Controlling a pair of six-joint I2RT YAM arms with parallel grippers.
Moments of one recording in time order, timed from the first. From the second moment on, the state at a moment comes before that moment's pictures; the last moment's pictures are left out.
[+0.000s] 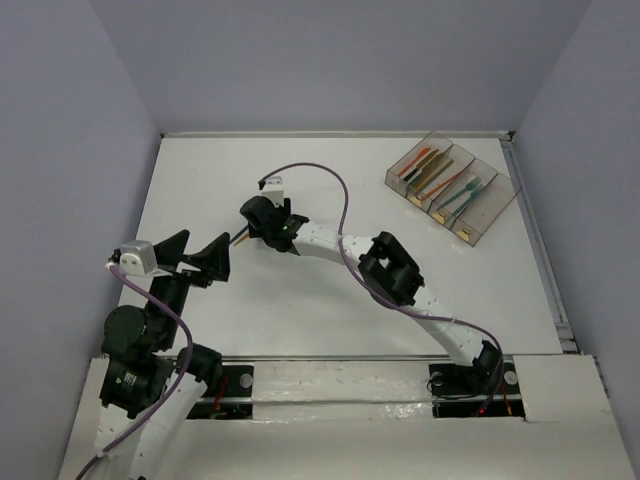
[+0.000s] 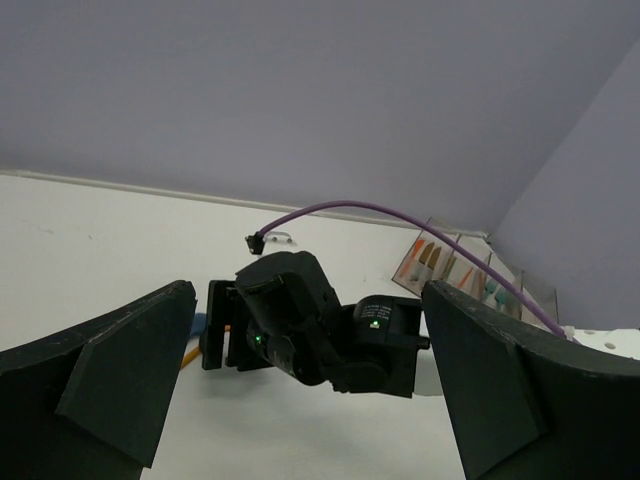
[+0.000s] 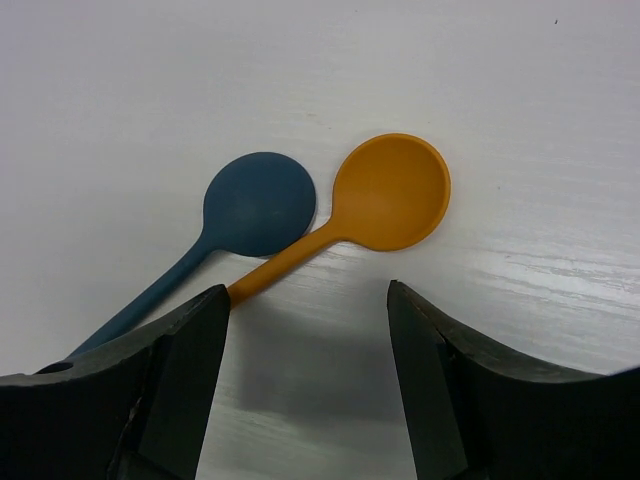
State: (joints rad) left arm -0.37 0.18 0.68 -0.26 -0.15 -0.32; right arm 0.97 2.59 2.22 -0.32 0.58 0.60
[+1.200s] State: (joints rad) left arm -0.37 0.17 0.68 -0.26 -0.15 -0.32; right arm 0.94 2.53 2.09 -0.20 0.46 0.62
